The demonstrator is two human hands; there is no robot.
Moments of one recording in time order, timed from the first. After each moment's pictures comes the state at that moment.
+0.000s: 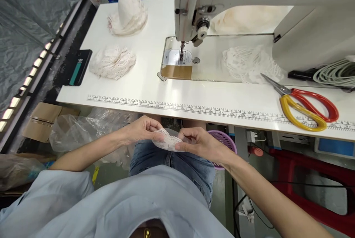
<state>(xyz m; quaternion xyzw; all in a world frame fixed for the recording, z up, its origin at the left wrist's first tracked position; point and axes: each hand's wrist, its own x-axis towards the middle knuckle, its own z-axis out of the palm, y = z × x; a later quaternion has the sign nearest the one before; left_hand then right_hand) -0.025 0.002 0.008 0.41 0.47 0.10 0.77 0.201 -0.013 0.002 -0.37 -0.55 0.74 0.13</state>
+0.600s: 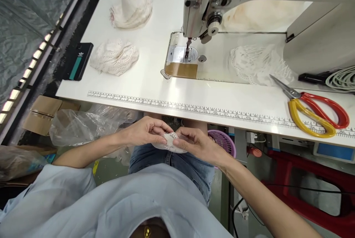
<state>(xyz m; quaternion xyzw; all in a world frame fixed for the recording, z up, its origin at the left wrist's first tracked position) -0.025 -0.003 0.012 0.54 0.44 0.10 0.71 0.194 -0.016 -0.007 -0.39 -0.56 0.72 0.13</state>
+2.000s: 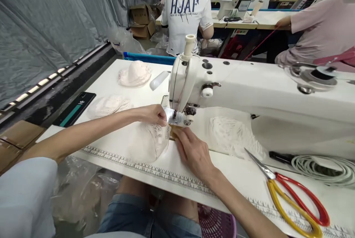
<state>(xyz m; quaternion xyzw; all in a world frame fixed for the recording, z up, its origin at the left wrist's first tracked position) 0.002 0.224 0.044 0.74 0.45 0.03 0.49 0.209 0.126 0.001 -0.42 -0.87 0.07 0.27</state>
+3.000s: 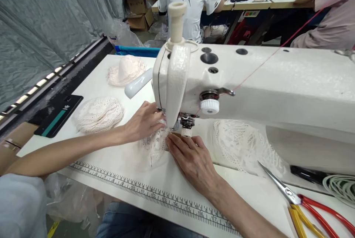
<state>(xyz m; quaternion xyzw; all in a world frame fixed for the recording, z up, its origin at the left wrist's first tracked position) 0.017 0.202 0.032 0.88 0.44 0.12 0.11 0.217 0.142 -0.005 -0.32 -0.91 -0.03 0.25</state>
